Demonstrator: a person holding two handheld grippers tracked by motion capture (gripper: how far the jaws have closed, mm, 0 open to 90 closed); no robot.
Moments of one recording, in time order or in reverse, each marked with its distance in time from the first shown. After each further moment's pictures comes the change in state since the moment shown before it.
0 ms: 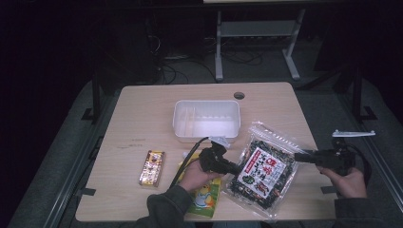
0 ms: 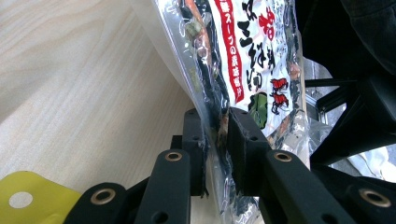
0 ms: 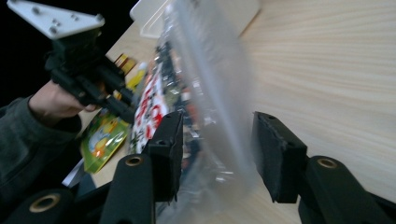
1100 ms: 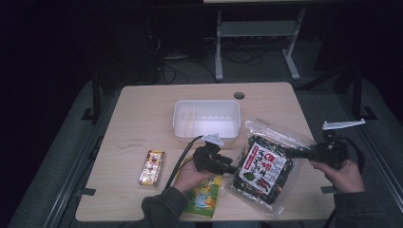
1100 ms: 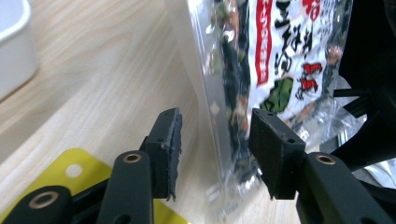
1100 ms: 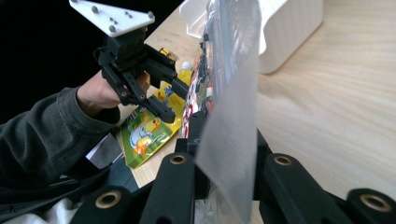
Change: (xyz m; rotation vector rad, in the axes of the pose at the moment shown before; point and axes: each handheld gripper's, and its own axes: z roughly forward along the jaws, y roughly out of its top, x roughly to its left) left arm -0.003 -0.007 -0.021 -0.056 0.078 0.005; right arm 0.043 0.033 0.006 0.058 0.091 -0.083
